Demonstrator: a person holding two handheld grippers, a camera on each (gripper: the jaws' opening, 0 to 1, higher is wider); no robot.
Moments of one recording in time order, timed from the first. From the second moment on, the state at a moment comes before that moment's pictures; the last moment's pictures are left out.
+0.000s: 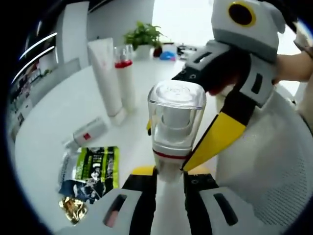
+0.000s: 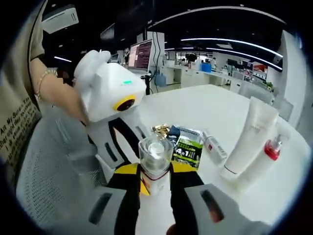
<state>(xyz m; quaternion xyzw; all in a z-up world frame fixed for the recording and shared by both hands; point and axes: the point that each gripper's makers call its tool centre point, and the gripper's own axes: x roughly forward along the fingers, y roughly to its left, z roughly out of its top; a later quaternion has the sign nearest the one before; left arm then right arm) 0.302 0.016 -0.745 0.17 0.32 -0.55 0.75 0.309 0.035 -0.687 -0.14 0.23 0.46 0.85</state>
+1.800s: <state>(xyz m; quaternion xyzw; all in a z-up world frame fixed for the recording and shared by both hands) 0.302 0.026 -0.756 0.17 0.33 -0.54 0.76 0.330 -0.007 -0.706 -0.16 0.25 0.41 0.86</state>
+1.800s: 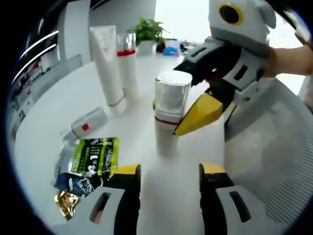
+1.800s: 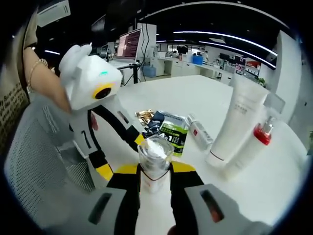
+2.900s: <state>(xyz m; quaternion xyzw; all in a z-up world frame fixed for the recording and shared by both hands) 0.311 0.076 -0.715 0.10 0.32 -0.46 0.82 0.394 -0.078 -0.705 -0.17 0.25 0.40 0.87</state>
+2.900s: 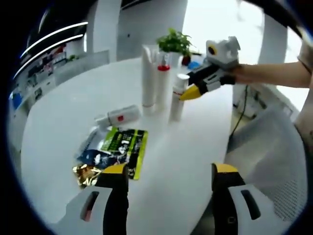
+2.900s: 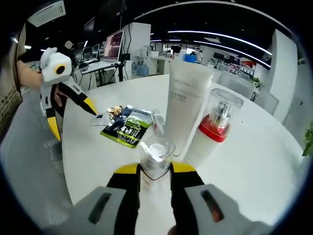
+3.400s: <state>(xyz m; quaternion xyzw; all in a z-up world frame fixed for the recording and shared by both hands) 0.309 0.082 -0.719 0.09 0.33 -0.45 0.82 0.410 -0.088 -0.704 -0.17 0.25 0.39 0.87</state>
